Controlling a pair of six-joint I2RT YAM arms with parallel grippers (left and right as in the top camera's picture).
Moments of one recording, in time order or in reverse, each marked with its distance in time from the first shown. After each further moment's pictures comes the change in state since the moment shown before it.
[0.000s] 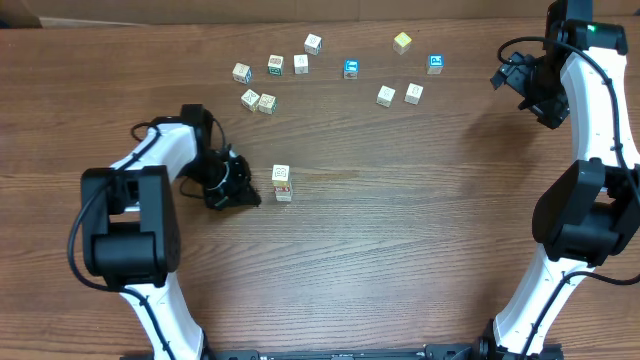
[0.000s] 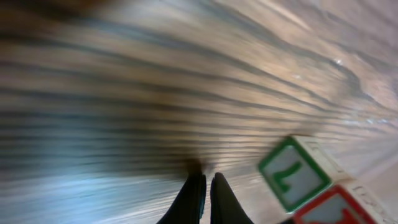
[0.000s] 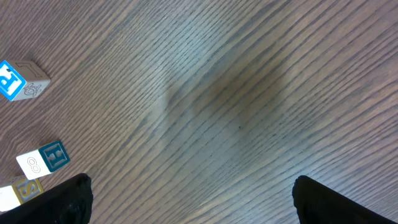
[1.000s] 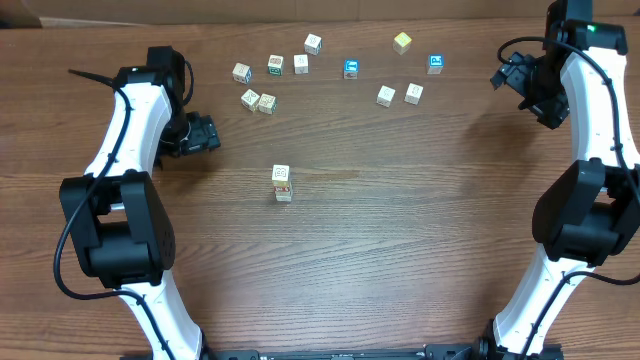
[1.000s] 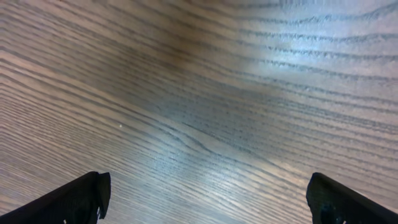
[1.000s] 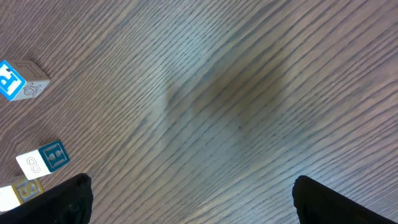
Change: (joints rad) left arm 0.041 0.004 0.386 -0.164 -0.658 0.031; right arm 0.000 0.000 0.000 0.000 0.000 0.000
